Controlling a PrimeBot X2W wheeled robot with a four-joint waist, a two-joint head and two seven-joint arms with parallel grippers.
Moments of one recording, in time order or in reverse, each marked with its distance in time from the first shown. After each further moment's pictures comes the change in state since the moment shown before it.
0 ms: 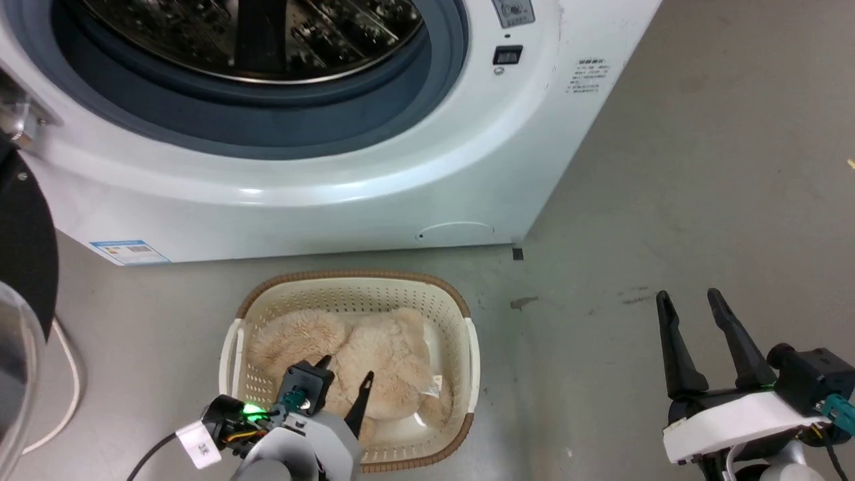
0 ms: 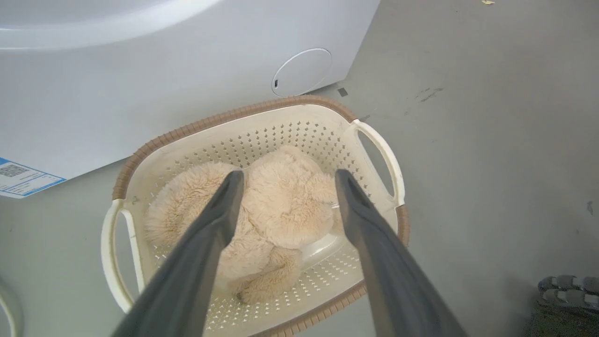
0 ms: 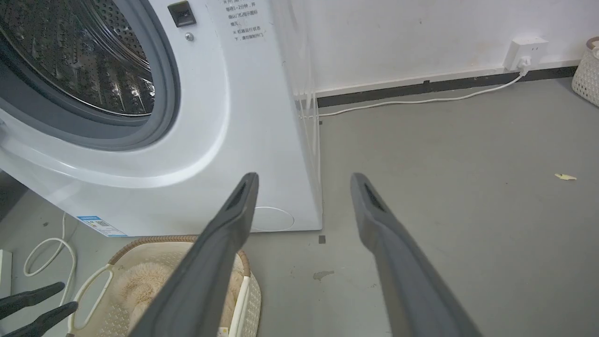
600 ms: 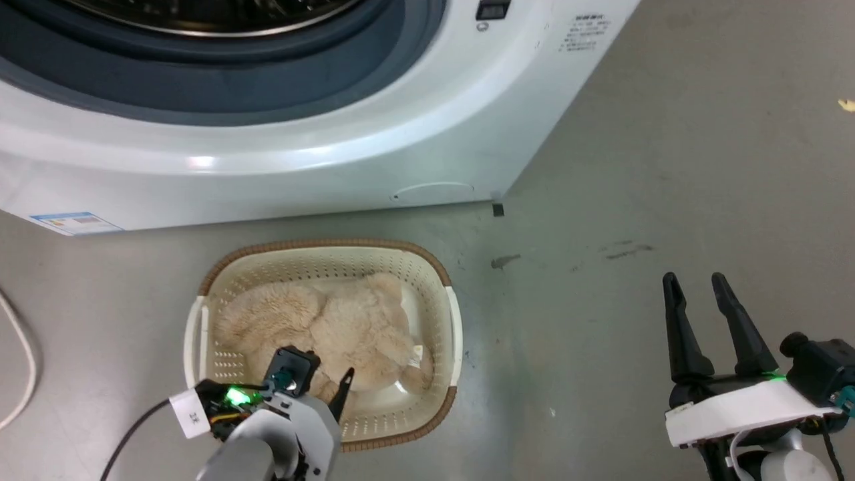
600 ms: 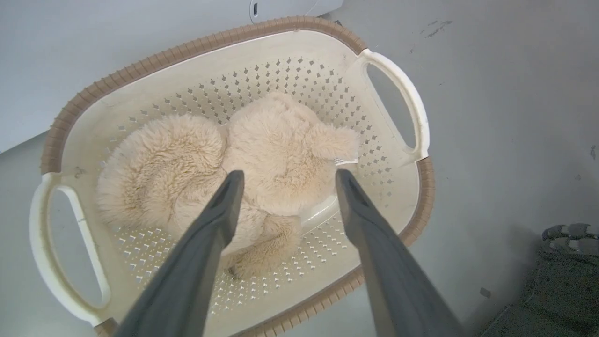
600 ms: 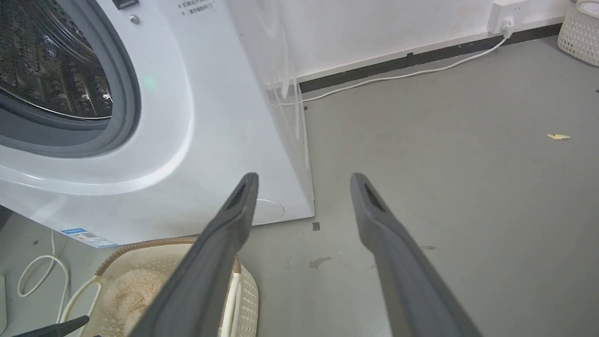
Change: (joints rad) left arm -0.147 0.069 -0.142 0.220 -0.116 -0.019 -0.029; right arm -0.039 0.000 0.003 0.020 0.096 0.000 -0.037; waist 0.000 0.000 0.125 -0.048
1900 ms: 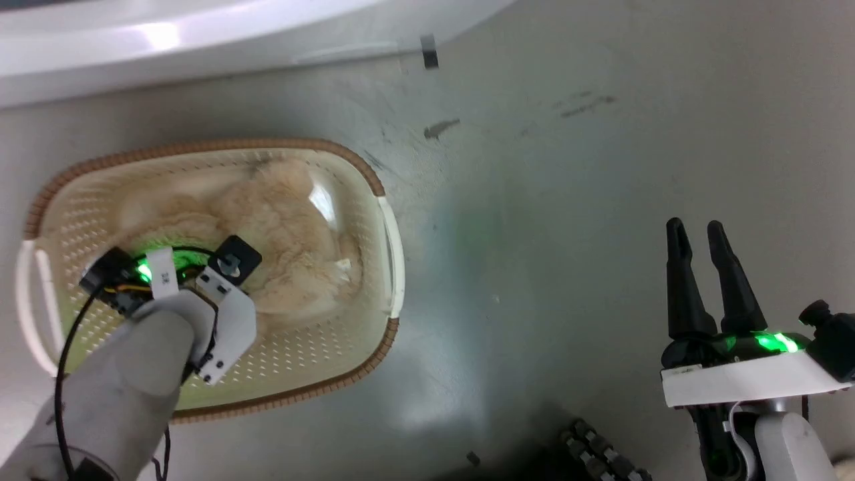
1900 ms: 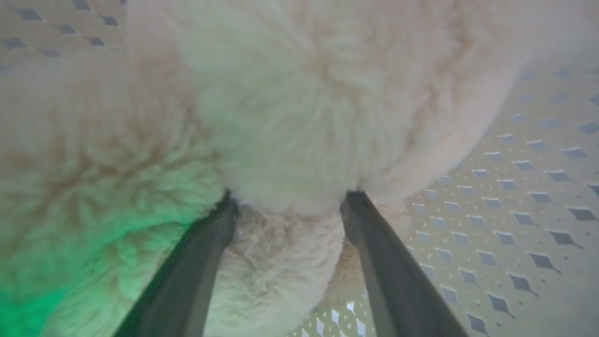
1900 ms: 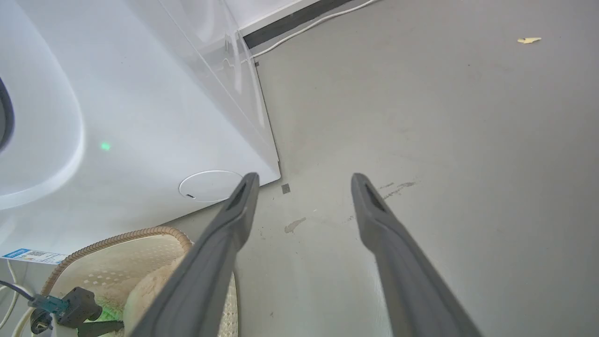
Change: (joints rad) left arm -0.482 0.158 -0.495 0.395 -0.106 -0.028 0.111; right arm -0.084 0.000 0.065 -0.026 0.217 0.000 -0.081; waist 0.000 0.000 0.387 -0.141
